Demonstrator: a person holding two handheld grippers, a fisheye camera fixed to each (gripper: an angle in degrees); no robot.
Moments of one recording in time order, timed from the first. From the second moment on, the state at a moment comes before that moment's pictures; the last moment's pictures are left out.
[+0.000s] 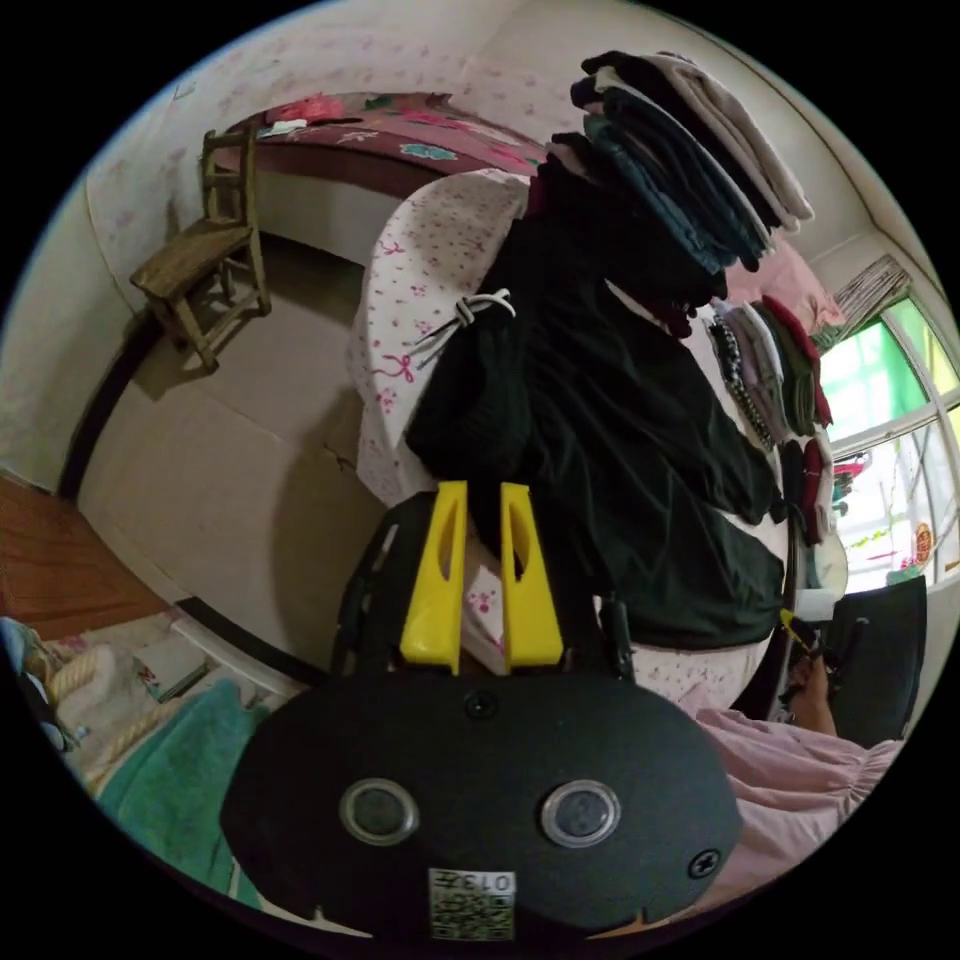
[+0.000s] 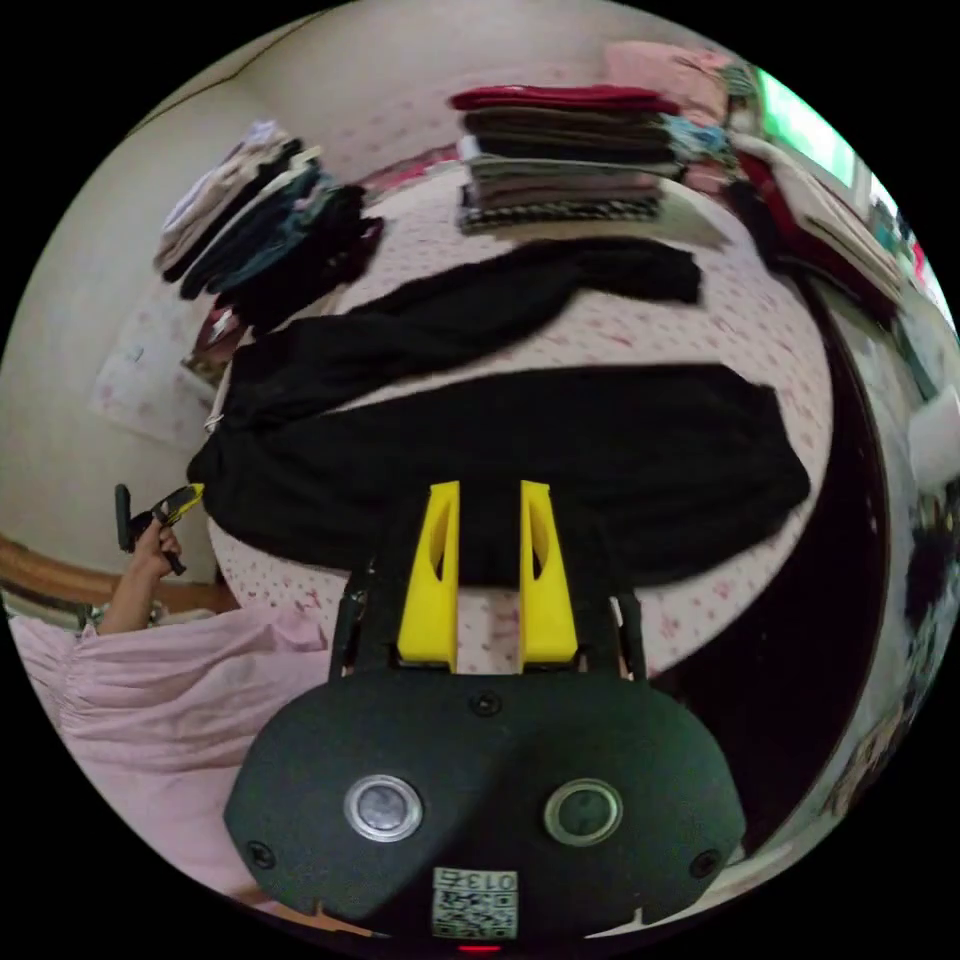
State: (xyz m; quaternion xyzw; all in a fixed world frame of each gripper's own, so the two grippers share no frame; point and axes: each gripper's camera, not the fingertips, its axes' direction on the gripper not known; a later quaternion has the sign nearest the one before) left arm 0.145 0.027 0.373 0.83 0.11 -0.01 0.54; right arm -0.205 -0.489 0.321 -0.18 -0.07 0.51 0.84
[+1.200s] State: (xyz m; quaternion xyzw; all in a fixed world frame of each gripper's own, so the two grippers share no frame) left arm 0.619 -0.172 0.351 0.64 -0.50 0.21 0.55; right arm -0.136 -0.201 0.198 -0.20 0.03 0.60 0.78
